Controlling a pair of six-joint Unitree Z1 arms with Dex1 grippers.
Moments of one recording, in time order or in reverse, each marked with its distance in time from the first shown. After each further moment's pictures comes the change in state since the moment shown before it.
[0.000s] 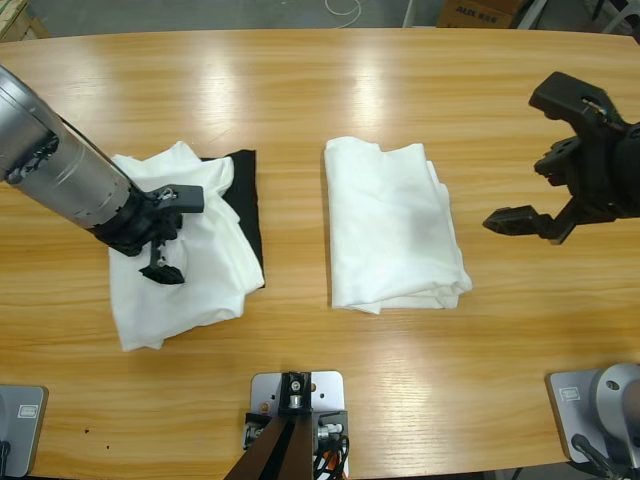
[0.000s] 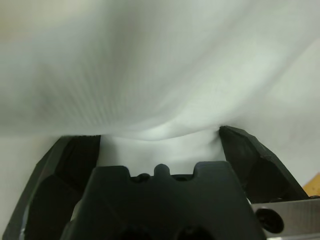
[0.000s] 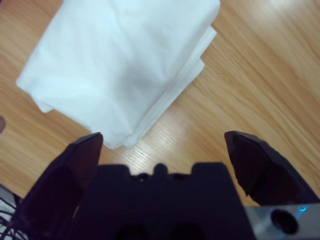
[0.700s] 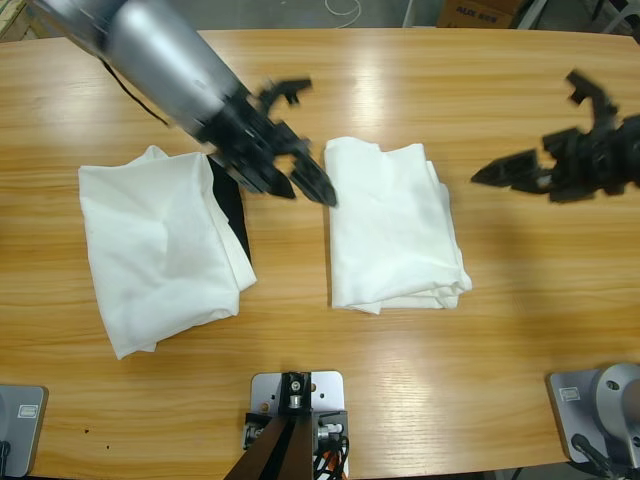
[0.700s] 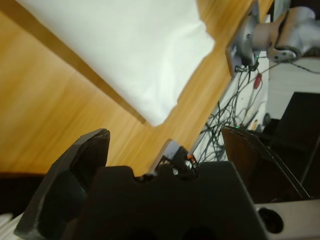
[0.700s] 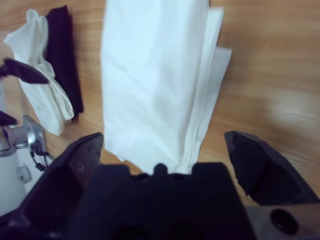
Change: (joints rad) arm 0 -0.090 0.230 -0.599 0.193 -0.502 -0.835; arm 1 -0.554 0.087 0.260 -0.350 0.621 0.236
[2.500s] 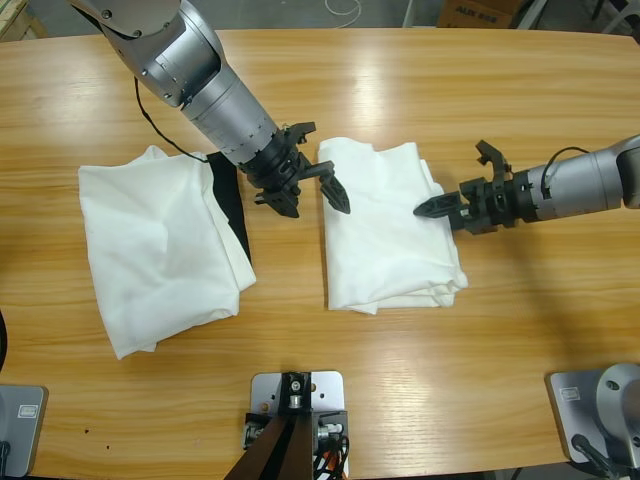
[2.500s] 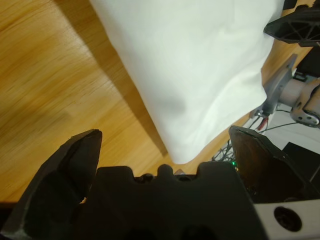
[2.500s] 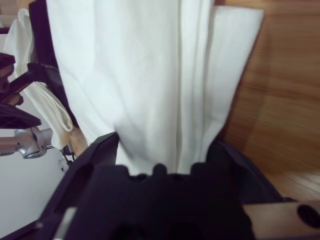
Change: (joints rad) arm 0 -0.012 0.126 0.002 -0.110 0.092 -0.274; arm 1 0.000 0.406 0.219 -0.547 0.199 0.101
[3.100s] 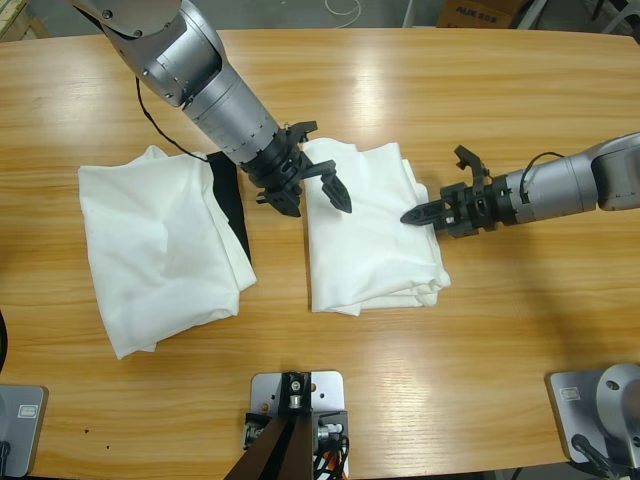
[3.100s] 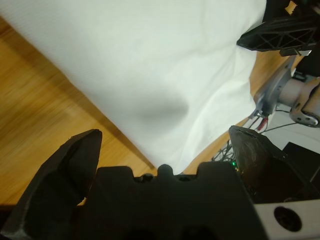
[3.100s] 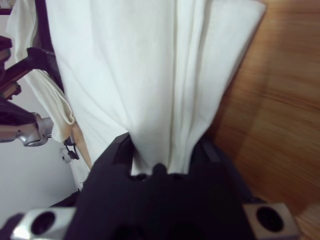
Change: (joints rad) arm 0 -0.003 0.000 -0.002 -0.008 0.000 0.000; arm 1 0.051 0.068 0.006 -0.095 0.044 0.000
